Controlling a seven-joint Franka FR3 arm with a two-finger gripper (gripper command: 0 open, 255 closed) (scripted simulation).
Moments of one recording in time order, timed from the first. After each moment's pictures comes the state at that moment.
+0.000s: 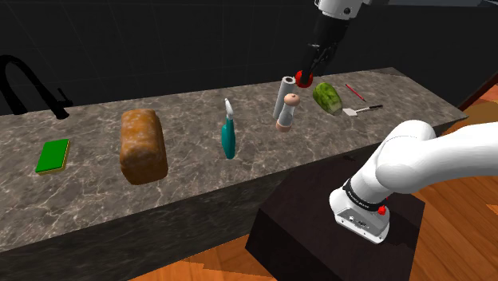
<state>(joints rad) 0.00 -0.74 0.00 -2.37 0.08 1.60 0.03</state>
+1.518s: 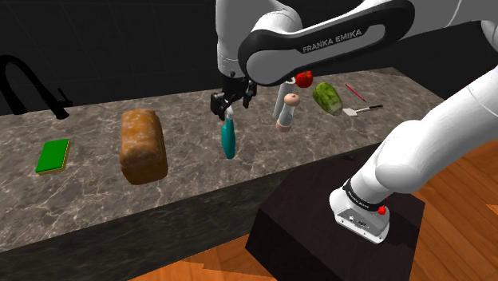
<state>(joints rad) -0.01 -0.19 0.42 -2.23 -0.05 2.07 0.60</state>
